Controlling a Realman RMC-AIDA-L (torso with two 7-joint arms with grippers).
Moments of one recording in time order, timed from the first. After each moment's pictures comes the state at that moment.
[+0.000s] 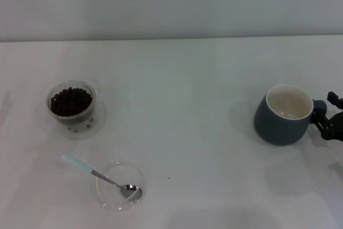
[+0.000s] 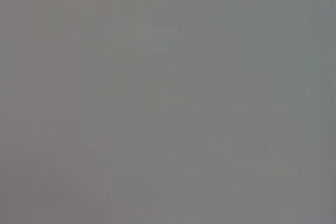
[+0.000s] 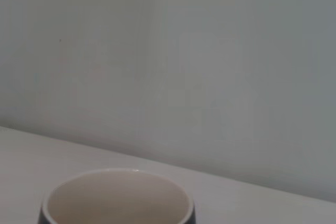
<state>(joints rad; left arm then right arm) -0.34 -2.07 0.56 0.24 0.82 1.54 -0.49 0.25 2.02 -1.59 -0.16 -0.19 -1.07 0.30</state>
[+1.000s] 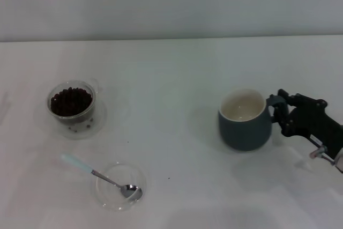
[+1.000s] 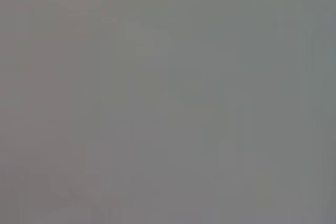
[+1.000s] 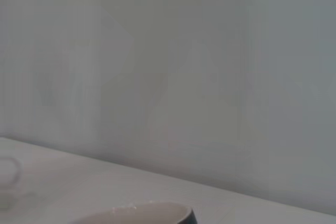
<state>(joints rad) -0.33 -2.07 0.56 0.26 0.83 1.54 -0.52 0.27 2.02 -1.79 -0.26 -0.19 -1.08 0.43</state>
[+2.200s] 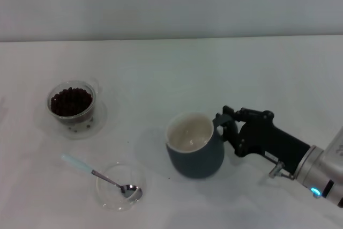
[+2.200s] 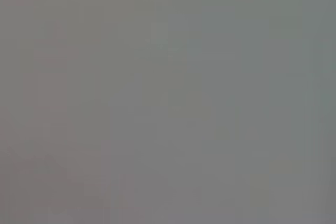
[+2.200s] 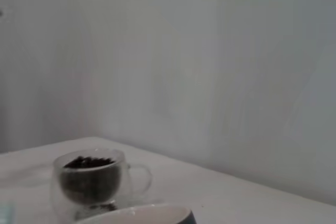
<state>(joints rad) -0.30 -2.07 0.56 0.27 0.84 1.55 -0.54 0.29 2.03 -2.12 -0.37 -0.07 -1.07 0.44</state>
